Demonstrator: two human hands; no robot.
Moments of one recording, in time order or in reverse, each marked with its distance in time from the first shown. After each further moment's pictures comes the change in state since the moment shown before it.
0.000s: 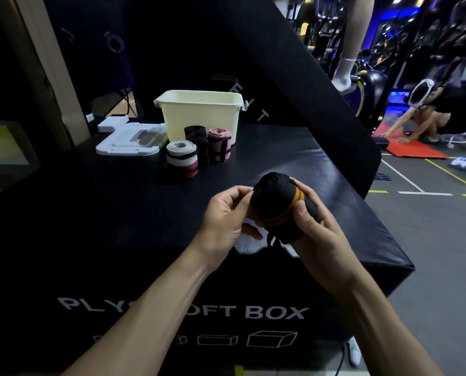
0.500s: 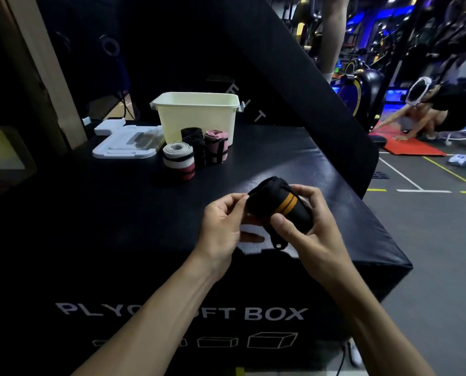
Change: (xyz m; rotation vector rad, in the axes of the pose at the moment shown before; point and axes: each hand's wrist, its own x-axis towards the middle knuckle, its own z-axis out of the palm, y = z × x) left_hand -0.003 -0.007 0.008 -0.054 0.146 -0.081; right_hand -0.002 0.003 -0.006 -0.605 0.125 -0.180
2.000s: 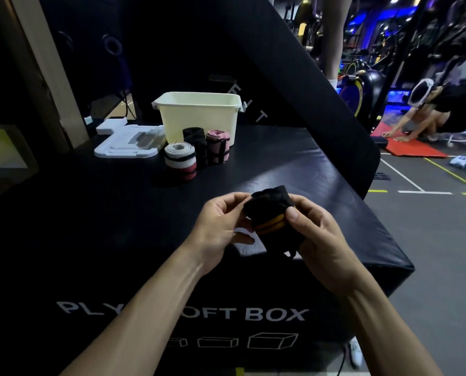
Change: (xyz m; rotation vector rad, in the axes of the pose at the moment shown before) left_hand 0.007 0.012 -0.017 0.071 -0.164 -0.086; right_hand 0.005 -0.001 -0.005 0.479 -0.147 0.246
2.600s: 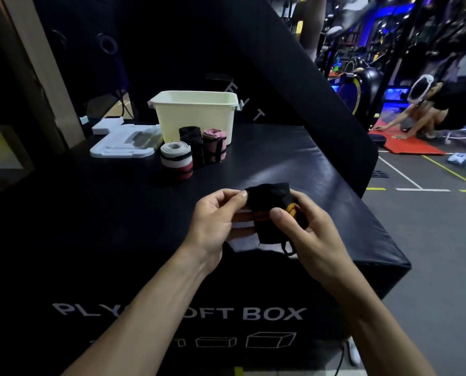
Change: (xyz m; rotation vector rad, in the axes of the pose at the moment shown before) left_hand 0.002 0.003 0.014 -0.099 0.167 -0.004; right_hand 0.001 0.001 0.006 -0.499 0.117 -0.192
